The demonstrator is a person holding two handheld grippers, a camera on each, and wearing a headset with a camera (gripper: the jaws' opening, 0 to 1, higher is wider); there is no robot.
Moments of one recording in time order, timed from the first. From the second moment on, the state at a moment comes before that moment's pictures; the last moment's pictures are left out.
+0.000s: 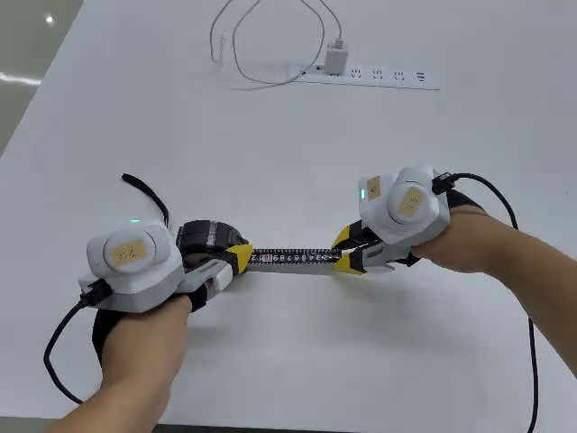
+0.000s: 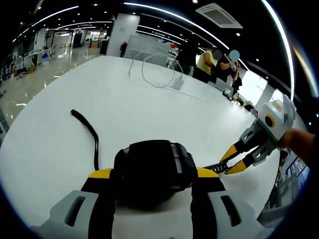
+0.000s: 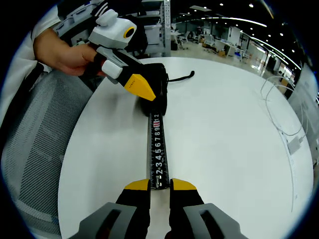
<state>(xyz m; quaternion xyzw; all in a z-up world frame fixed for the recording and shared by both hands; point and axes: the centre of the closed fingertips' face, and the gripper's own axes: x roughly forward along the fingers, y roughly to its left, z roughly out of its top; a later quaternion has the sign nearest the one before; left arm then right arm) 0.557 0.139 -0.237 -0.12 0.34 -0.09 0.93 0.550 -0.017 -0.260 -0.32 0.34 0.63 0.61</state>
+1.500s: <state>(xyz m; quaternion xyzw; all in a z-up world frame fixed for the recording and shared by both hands) 0.558 0.142 -0.237 -0.15 0.34 -0.09 0.93 0.549 0.019 -0.262 -0.30 0.34 0.65 0.62</state>
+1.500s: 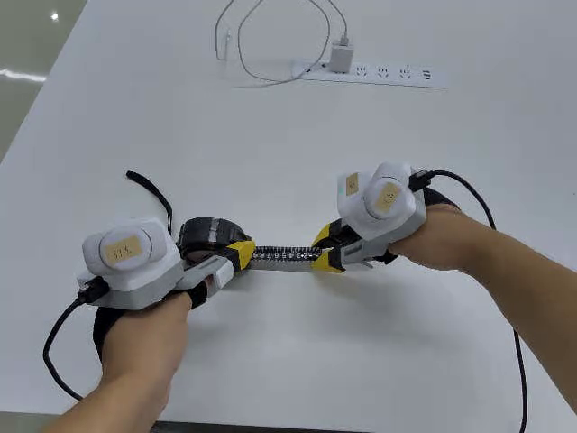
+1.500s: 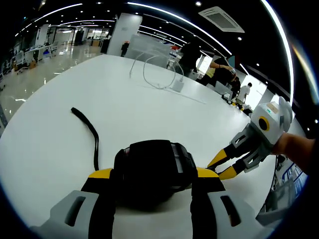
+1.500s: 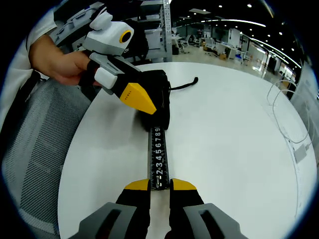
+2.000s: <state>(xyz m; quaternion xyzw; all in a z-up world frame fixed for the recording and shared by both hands) 0.558 0.142 -0.236 -0.15 0.33 -0.10 0.93 0.548 0.037 -0.262 -0.29 0.33 0.66 0.61</state>
